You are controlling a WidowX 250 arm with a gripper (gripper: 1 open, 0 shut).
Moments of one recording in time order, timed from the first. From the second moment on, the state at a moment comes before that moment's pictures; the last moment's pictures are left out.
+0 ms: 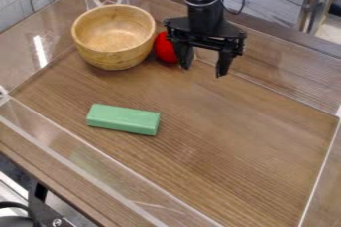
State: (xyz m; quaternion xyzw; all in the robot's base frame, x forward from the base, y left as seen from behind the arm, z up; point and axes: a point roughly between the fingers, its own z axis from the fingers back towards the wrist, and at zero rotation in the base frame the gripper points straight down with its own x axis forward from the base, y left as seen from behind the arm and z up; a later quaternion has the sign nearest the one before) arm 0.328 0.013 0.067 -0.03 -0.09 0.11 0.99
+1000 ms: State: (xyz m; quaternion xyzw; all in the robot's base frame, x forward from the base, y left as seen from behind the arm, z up) arm 0.332 0.028 0.064 -0.02 -0.09 0.12 0.99
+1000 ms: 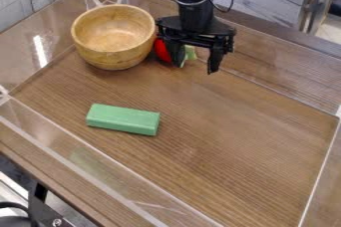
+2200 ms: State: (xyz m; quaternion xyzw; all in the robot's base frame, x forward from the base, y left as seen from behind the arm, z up) arm 0.313 0.032 0.057 -0.02 -0.05 0.13 0.99
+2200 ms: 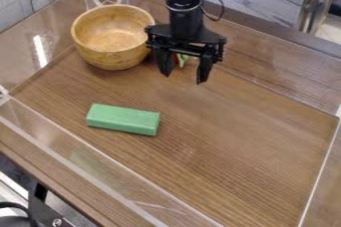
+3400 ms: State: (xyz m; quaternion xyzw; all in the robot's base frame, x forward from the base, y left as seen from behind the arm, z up) arm 0.299 0.044 0.056 -0.02 -0.04 0.15 0.99
